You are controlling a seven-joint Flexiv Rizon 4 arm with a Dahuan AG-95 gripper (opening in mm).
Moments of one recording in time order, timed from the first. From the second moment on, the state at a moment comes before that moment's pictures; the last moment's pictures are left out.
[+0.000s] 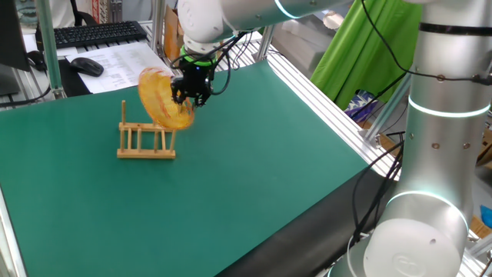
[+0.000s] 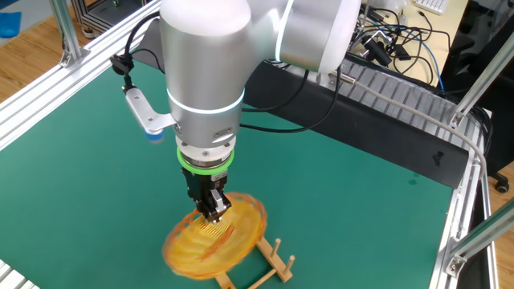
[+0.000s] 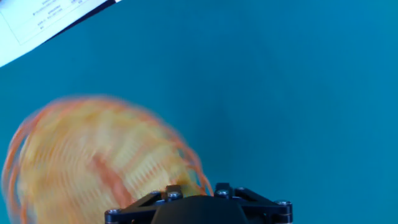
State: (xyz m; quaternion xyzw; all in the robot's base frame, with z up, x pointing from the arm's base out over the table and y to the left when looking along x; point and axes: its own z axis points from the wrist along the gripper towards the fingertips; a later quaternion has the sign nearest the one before) arm 0.639 0.045 0.106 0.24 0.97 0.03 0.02
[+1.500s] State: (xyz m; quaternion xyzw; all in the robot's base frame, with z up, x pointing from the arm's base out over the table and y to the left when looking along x) arm 0.609 0.102 0.159 0.23 0.97 -0.04 -0.03
